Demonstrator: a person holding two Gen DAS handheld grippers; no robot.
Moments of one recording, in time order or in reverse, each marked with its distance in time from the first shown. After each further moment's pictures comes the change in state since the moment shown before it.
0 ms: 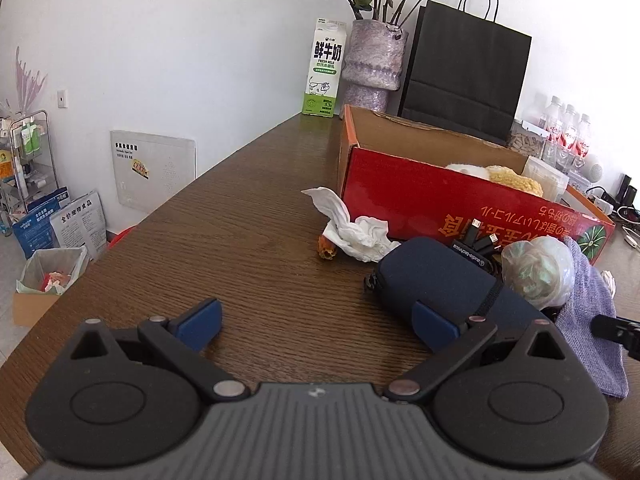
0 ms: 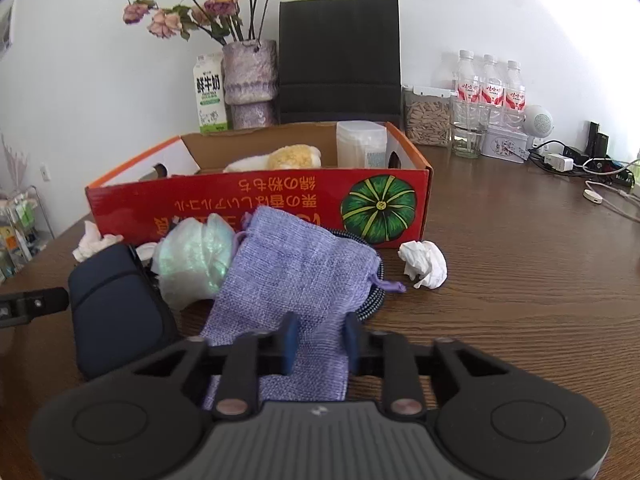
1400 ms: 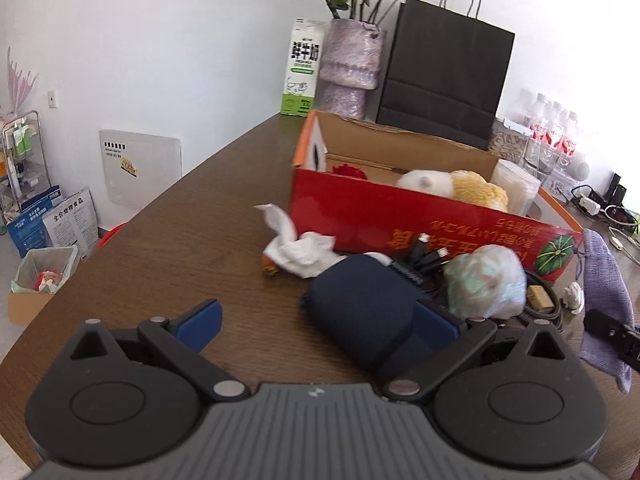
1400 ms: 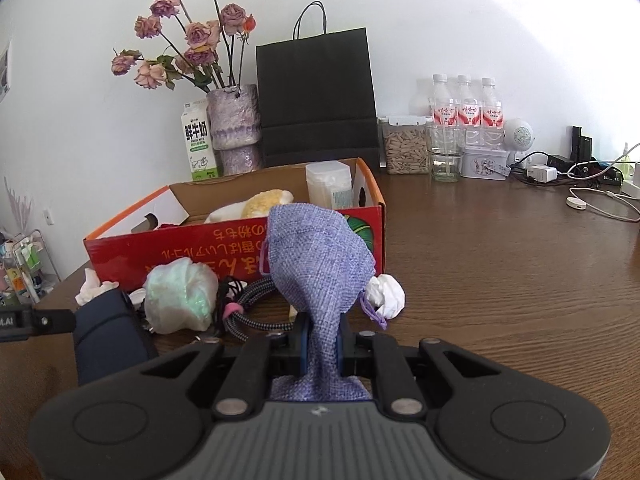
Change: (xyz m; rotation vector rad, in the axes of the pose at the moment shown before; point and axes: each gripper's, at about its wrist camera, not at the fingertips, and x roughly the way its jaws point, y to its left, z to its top) left arm -0.012 -0.045 0.025 0.010 0.046 -0.007; right arm -0.020 -0.033 0.007 0.058 -0.107 0.011
